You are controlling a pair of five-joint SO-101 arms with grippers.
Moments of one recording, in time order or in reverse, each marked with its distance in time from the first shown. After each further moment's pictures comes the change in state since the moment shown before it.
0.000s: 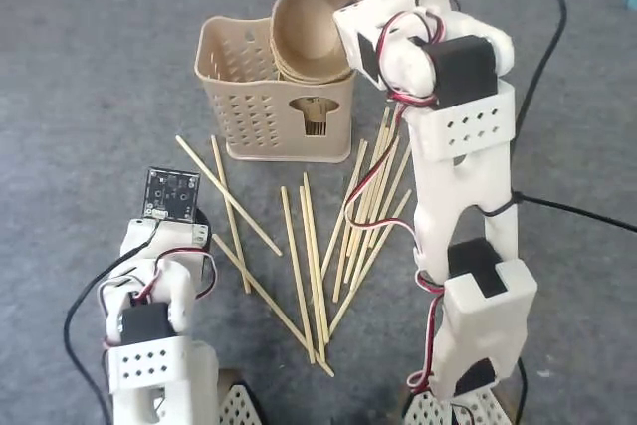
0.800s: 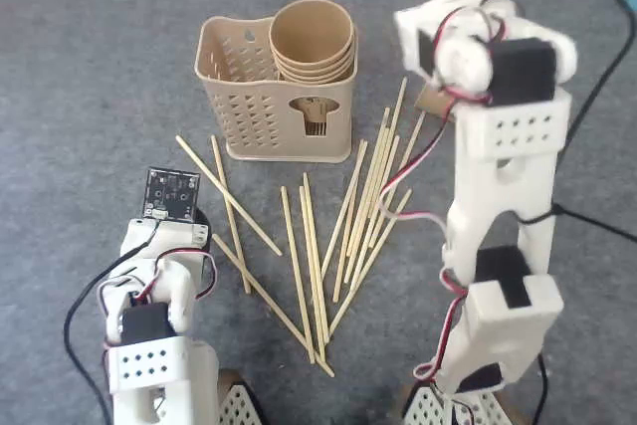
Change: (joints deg) left arm 0.0 0.0 0.0 0.0 0.0; right arm 10.8 -2.9 5.9 3.3 0.0
